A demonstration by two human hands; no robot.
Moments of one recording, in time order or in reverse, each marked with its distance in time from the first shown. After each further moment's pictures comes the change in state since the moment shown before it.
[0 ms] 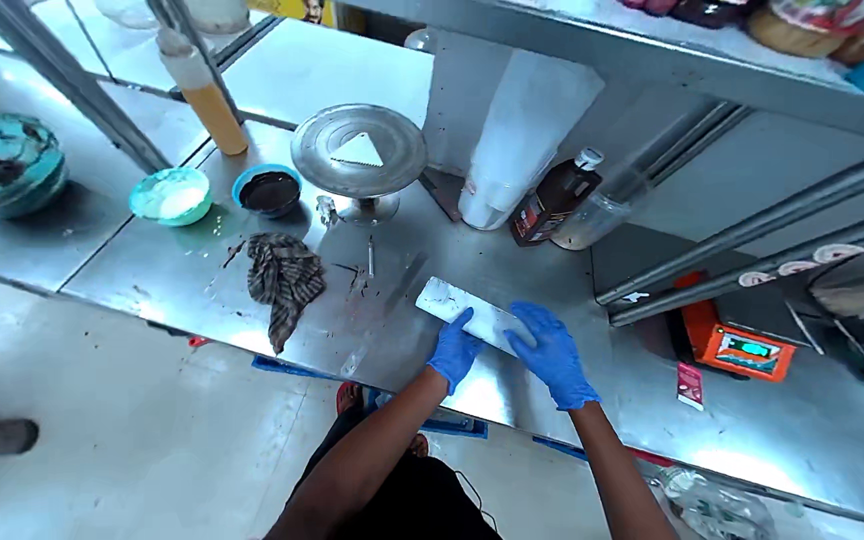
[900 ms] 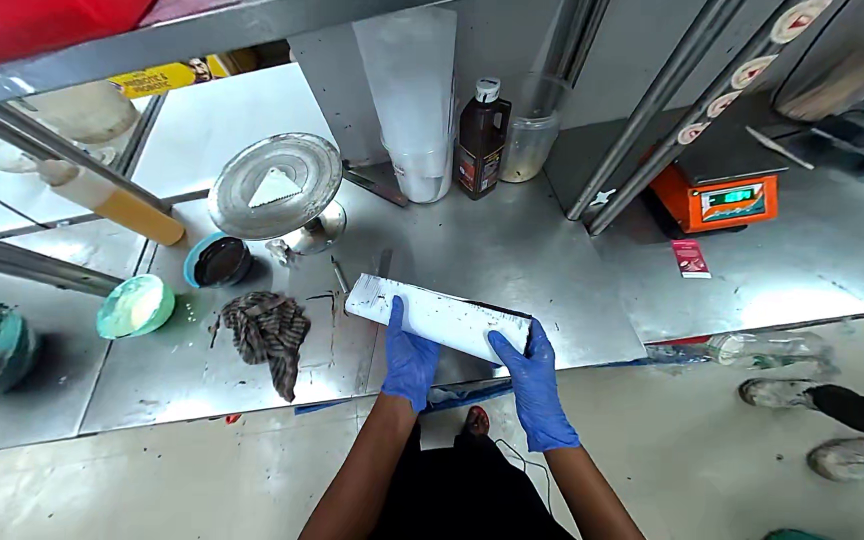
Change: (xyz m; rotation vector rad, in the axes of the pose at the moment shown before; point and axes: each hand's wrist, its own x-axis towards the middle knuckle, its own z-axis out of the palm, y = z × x) left_hand -0.092 0.072 0.013 -0.034 0.099 0.137; right_hand -0.082 -0.143 0.014 1.236 0.565 0.732
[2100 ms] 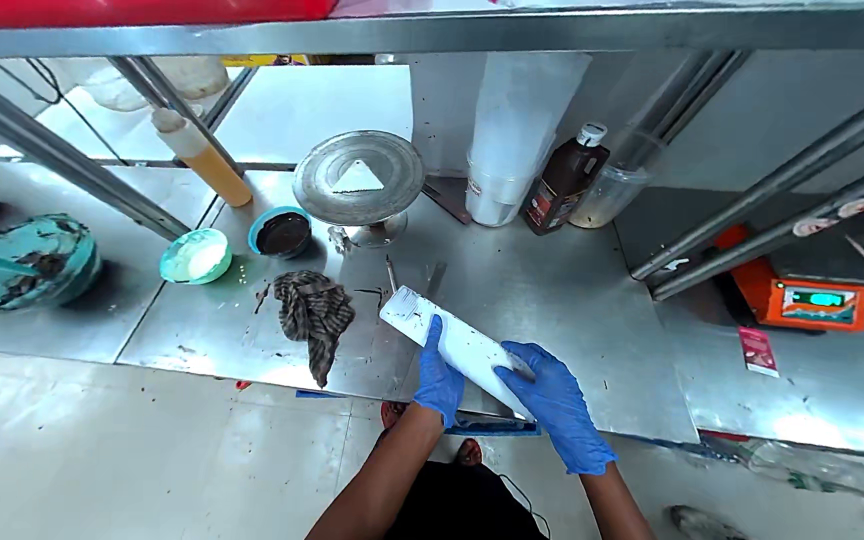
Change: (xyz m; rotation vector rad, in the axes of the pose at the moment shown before) left_hand 0.032 0.010 -0.040 -0.036 0.185 0.012; right_hand 0.041 -0.003 0.034 -1.106 -0.468 -0.202
